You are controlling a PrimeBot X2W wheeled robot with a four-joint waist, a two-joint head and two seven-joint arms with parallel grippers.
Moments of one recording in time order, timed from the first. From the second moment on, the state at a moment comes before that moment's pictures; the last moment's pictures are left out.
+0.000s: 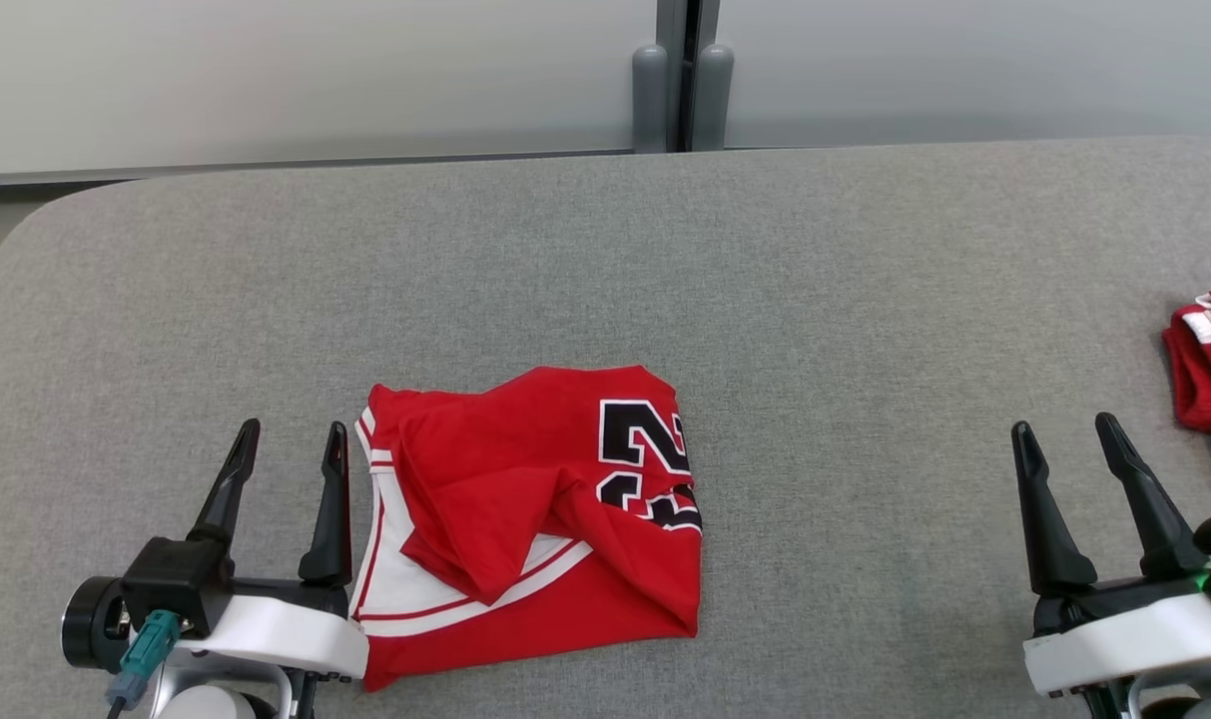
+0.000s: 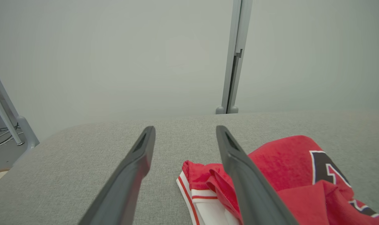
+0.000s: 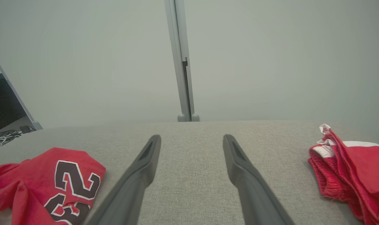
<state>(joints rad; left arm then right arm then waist) -0.07 0.14 -0.11 0.14 -0.23 0.02 -0.24 0.03 -0.17 0.04 -0.08 0.28 0.13 -0.05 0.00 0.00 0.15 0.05</state>
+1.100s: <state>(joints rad) -0.24 0.07 -0.17 0.17 -0.24 -0.01 -0.26 -0.56 -0.14 0.98 0.55 0.66 0.13 -0.10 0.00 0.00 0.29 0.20</state>
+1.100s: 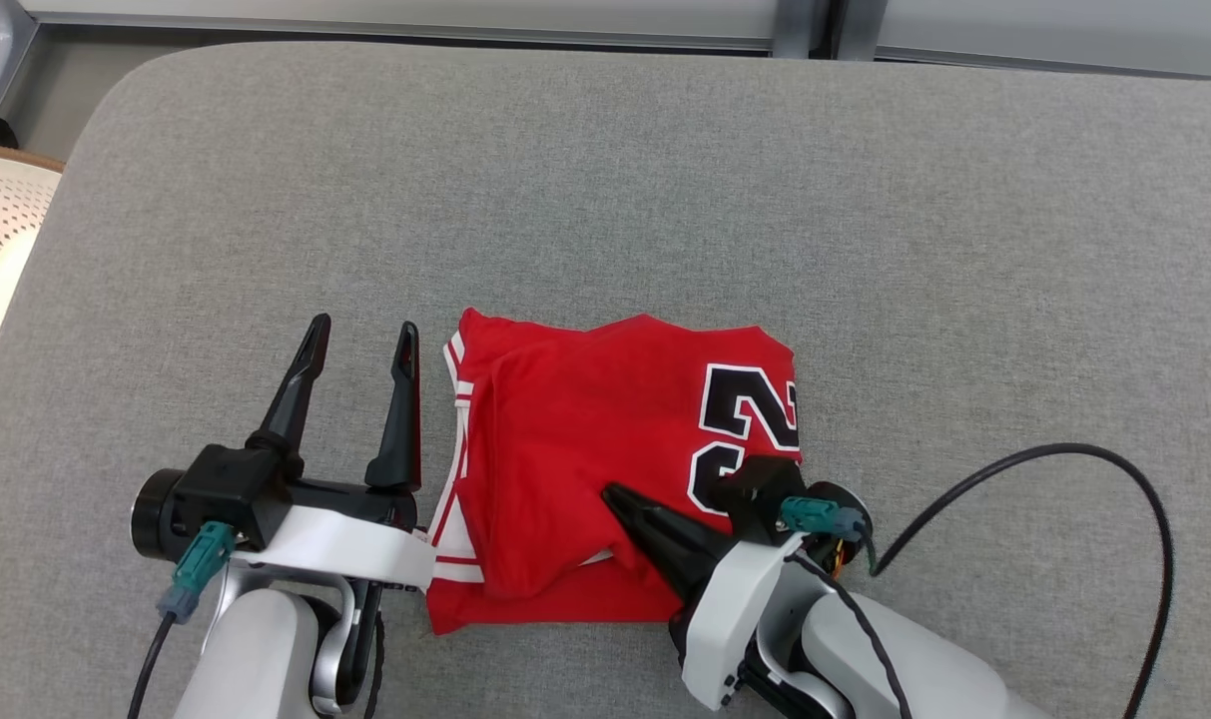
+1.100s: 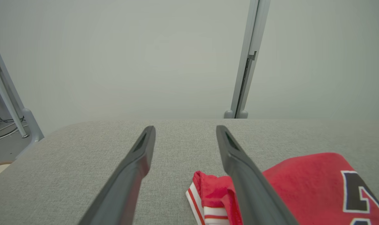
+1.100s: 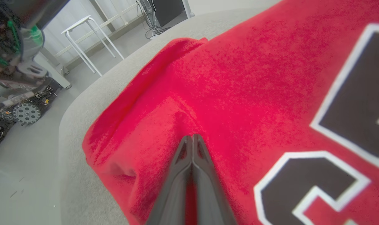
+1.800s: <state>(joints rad) -0.21 0.08 -0.13 0.17 -0.22 -0.02 -0.26 -0.59 -0.24 0.92 0.39 0.73 0.13 -0.26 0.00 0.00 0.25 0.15</state>
